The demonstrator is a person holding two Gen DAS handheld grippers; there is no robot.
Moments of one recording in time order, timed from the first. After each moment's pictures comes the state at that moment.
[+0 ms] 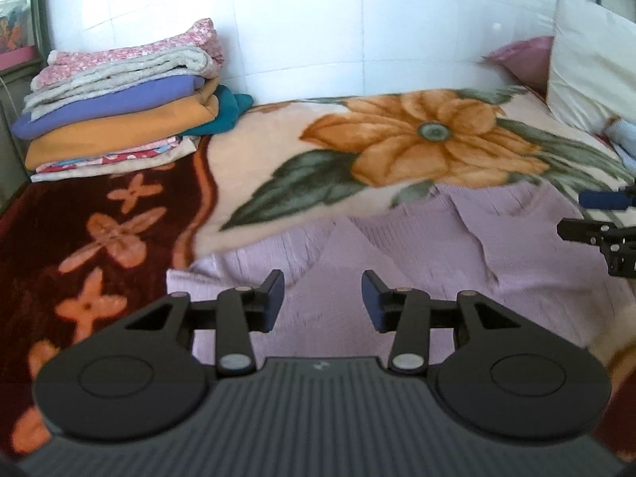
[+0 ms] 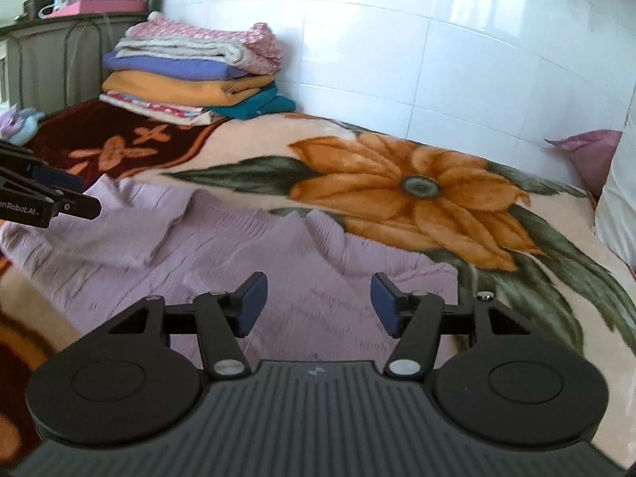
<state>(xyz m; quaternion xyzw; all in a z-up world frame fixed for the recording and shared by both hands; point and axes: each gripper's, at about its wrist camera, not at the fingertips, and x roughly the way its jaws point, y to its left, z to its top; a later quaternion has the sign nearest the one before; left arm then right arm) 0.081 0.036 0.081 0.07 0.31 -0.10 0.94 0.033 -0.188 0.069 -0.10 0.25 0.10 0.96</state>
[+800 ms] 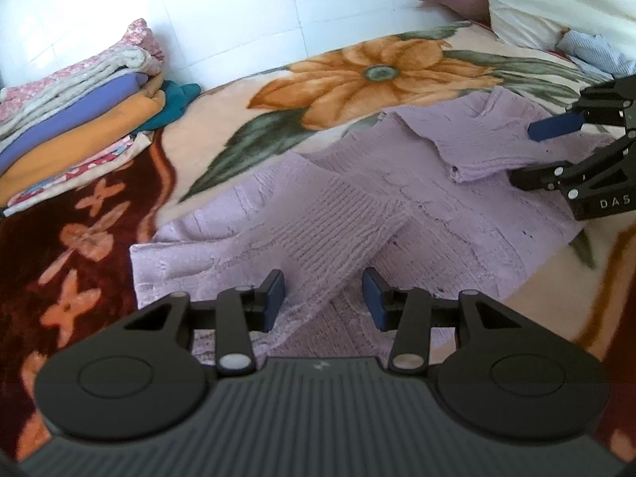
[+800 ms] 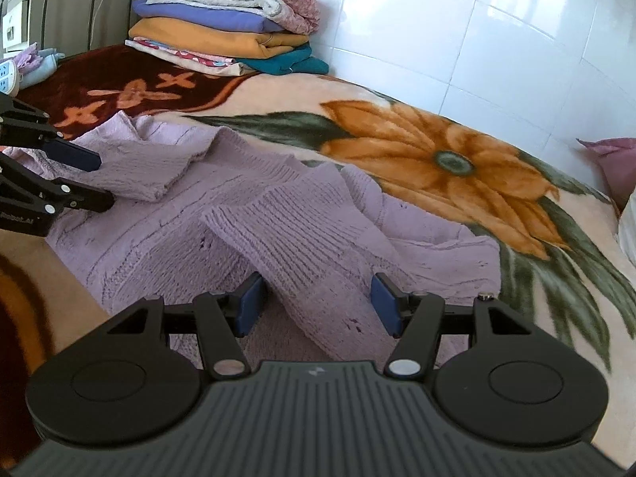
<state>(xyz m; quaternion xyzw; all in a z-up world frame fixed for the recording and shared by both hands) 0.059 0.021 0.036 0.17 0.32 -0.15 0.92 0.050 -0.168 0.028 -0.15 0.28 0.13 0.94</state>
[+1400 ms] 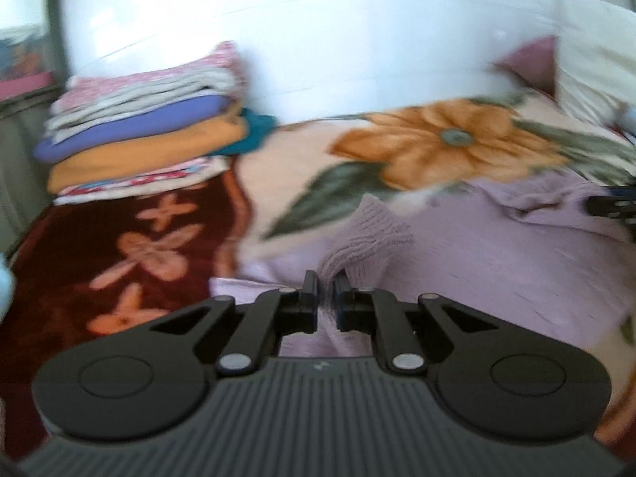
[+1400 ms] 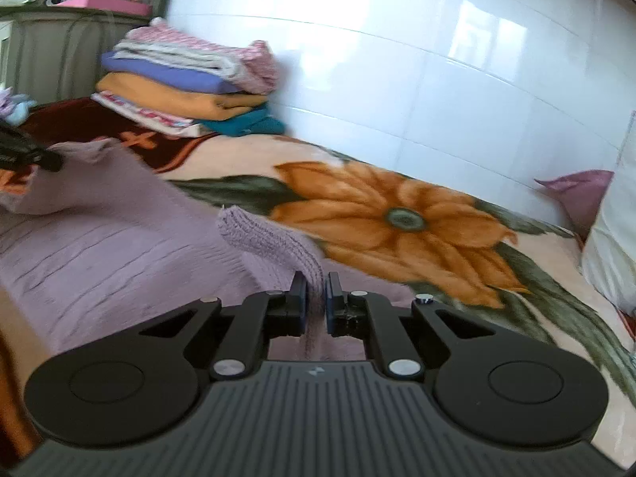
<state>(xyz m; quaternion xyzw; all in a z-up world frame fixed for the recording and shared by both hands) 0.077 0.075 0.068 0.10 0.26 -0.06 0.96 0.058 -0.194 0.054 -0.13 0.19 0.08 0.97</state>
